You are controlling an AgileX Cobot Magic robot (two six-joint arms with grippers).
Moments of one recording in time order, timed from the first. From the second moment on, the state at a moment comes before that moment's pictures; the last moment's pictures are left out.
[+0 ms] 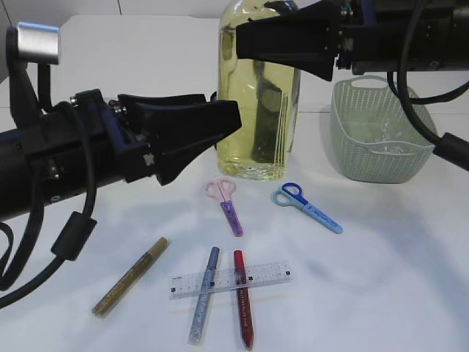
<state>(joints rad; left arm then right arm) -0.54 1.49 -0.58 0.64 -1.00 -0.84 0.17 1.53 -1.05 1.69 1.14 -1.78</state>
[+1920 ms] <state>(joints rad) -0.40 1.78 -0.92 1.14 -1.19 -1.16 0.16 1.52 -1.05 1.65 1.08 -1.74</state>
